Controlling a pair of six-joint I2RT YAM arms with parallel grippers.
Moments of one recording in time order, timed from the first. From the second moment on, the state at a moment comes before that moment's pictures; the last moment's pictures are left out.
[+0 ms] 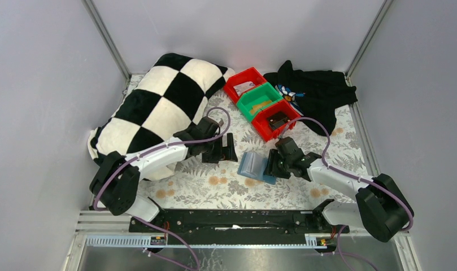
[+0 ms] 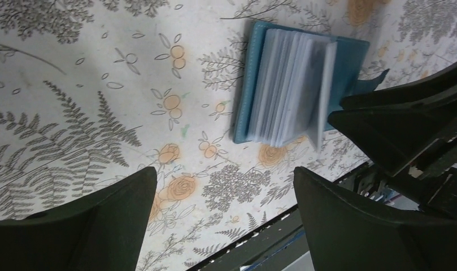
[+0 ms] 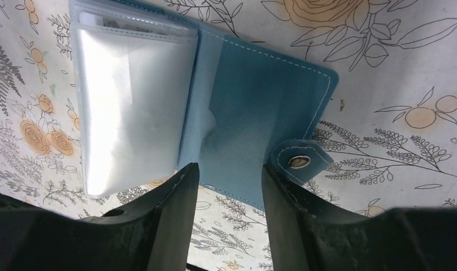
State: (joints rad) left arm -0.68 1.47 0.91 -0.40 0.23 -0.70; right arm 0.61 1.24 0.53 -0.32 -0.05 0.74
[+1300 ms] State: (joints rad) left arm -0.83 1.81 1.12 -0.23 0.30 -0.74; right arm 0.48 1.22 0.46 -0.21 -0.13 0.79
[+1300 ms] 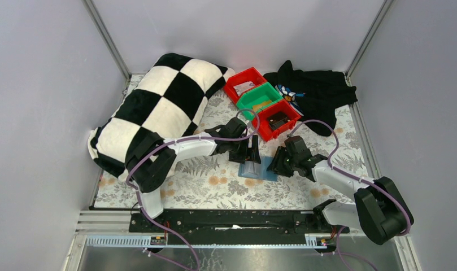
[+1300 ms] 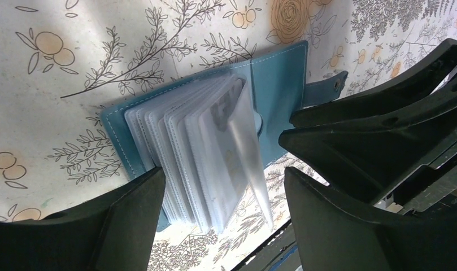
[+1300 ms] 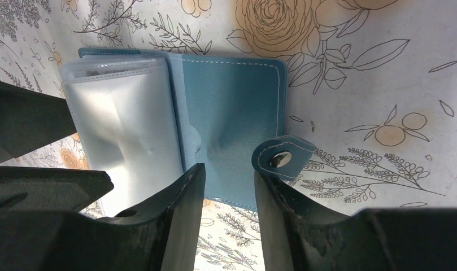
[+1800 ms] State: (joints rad) left arm -0.89 1.82 1.10 0.06 0.50 -0.89; right arm 0.47 1.16 0.45 -0.25 -0.09 0.80
